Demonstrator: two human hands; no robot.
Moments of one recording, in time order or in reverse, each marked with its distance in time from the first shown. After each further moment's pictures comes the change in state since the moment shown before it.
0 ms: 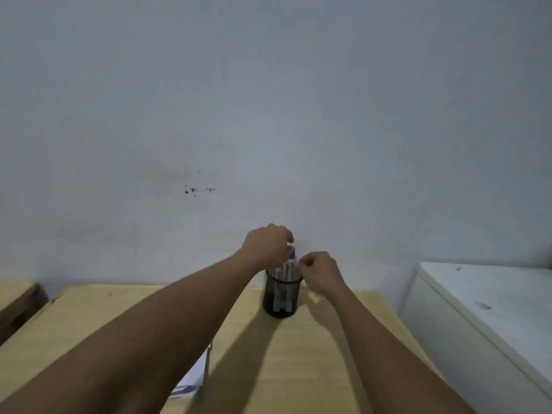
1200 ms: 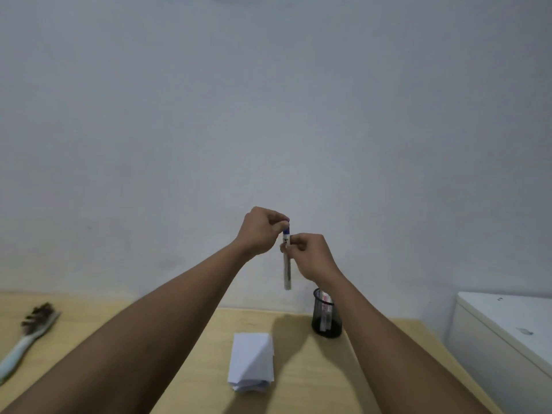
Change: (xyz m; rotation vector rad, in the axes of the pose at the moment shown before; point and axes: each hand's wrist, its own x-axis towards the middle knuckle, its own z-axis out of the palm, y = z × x) left_hand -0.095 -0.046 -0.162 -0.620 0.338 -0.122; right_hand -0.078 -0.160 -0.008 0.424 -0.029 -0.321
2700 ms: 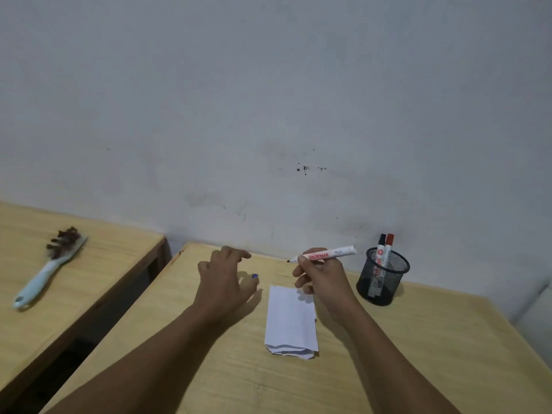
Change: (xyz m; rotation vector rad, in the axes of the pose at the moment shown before) left_hand -0.124 -0.245 0.000 0.558 0.059 -0.143; right_hand -0.027 0.113 0.116 0.388 -0.149 0.292
